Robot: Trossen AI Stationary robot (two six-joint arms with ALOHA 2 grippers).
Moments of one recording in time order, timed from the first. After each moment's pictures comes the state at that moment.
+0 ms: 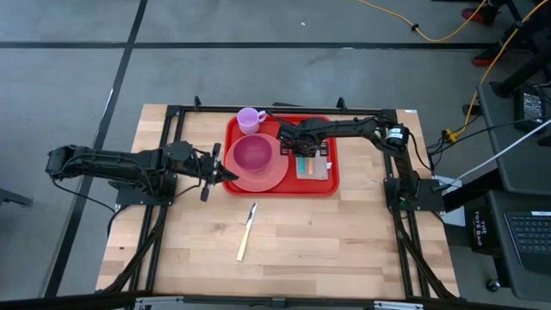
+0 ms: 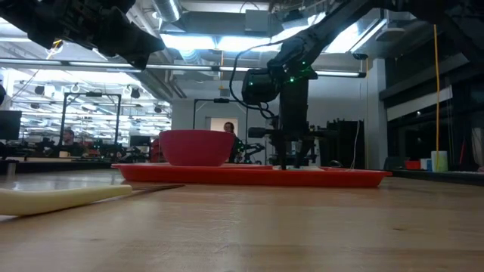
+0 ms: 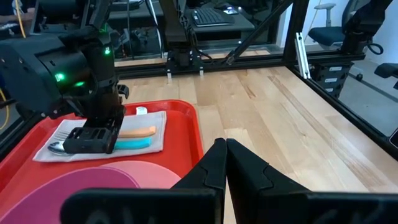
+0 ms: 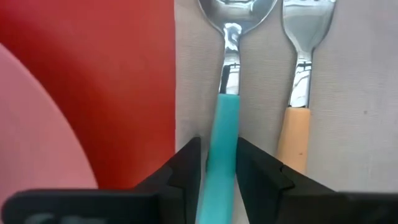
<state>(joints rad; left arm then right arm) 0.11 0.74 0.37 0.16 0.20 0.07 -0.34 2.09 1.48 -0.85 0.12 1.23</state>
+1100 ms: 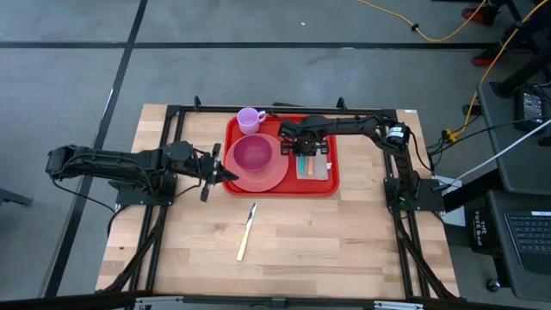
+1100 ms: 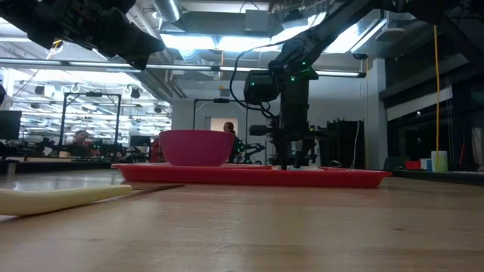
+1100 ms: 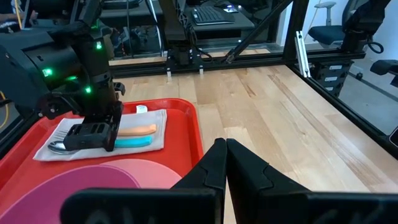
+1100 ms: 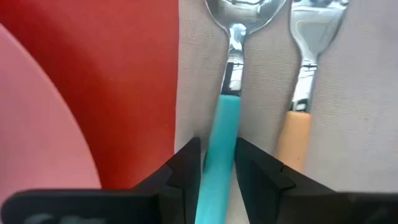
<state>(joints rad) 0.11 0.74 0.37 0.15 0.20 0.07 -0.37 2.08 1.48 -0.86 0.05 1.14</state>
